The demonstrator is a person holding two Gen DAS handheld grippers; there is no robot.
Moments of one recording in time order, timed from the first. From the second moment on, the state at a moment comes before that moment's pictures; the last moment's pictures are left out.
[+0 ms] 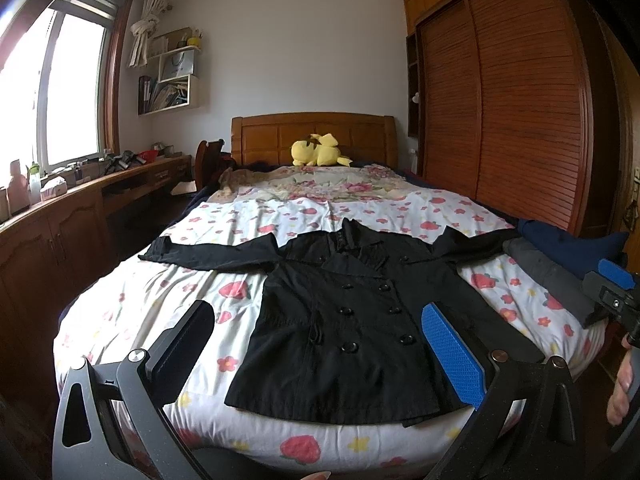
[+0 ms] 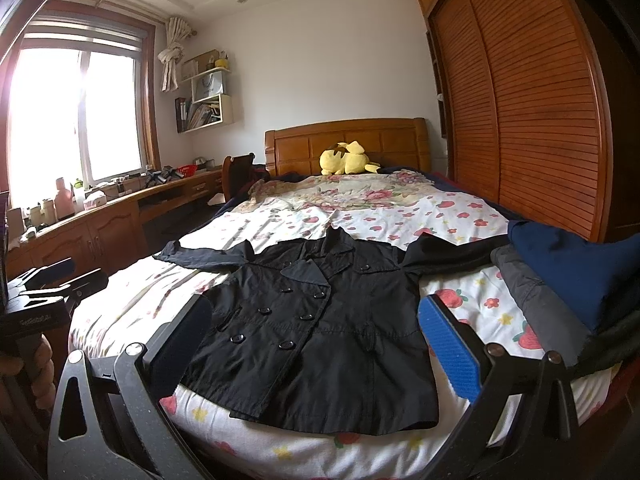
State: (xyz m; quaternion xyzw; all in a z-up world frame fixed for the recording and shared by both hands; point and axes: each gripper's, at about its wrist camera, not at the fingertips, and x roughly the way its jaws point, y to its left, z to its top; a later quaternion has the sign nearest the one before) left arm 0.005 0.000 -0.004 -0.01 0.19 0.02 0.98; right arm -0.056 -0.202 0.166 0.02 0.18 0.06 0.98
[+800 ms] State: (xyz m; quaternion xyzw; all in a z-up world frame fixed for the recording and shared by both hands) left arm 0.093 0.023 -0.058 -0.02 0.26 0.03 0.96; right arm 0.049 -0.189 0.093 -0.01 0.27 0.12 0.96
